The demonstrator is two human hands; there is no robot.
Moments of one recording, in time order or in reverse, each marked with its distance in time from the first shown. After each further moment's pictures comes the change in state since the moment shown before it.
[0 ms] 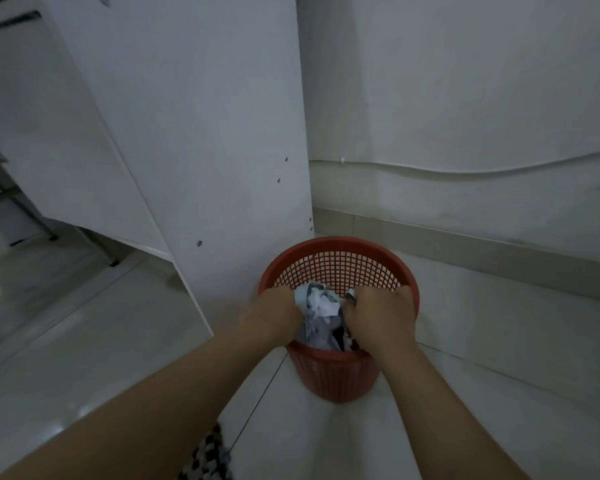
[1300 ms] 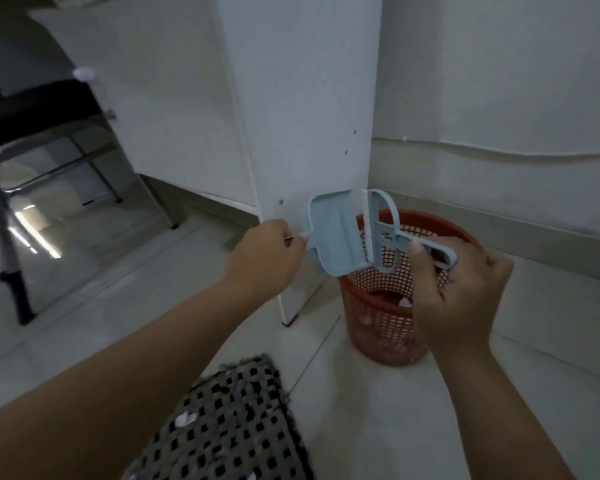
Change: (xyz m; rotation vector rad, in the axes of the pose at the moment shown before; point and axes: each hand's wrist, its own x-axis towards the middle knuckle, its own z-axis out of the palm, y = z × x) left_hand -0.065 -0.091 -0.049 -0.295 0.524 0.086; right_hand -0.071 -0.065 -0.036 0.470 0.712 -0.198
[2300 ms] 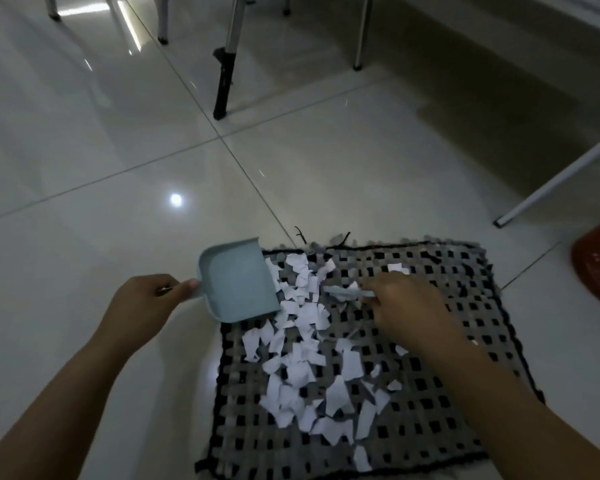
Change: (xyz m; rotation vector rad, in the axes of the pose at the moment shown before) left_hand -0.341 -0.427 -0.159 -0.066 -0.011 -0.830; right_hand -0.274 -0.246 0.156 -0.258 -1.443 -0.387
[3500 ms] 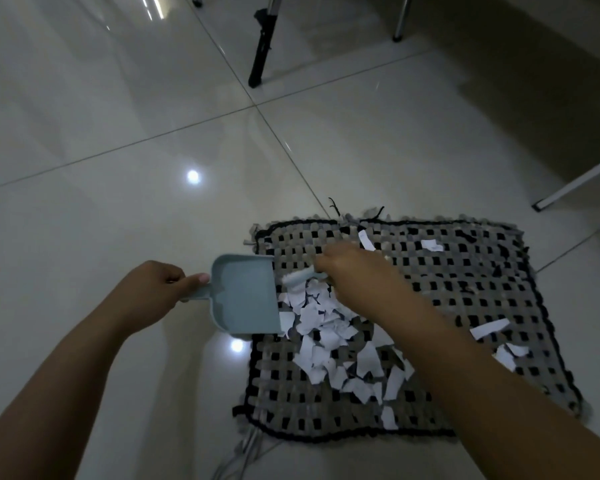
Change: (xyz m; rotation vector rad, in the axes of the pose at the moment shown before) left_hand -0.023 -0.046 -0.029 0.093 -0.211 -0.046; right_hand 0.020 -0.091 0.015 -0.014 -0.139 -0.328
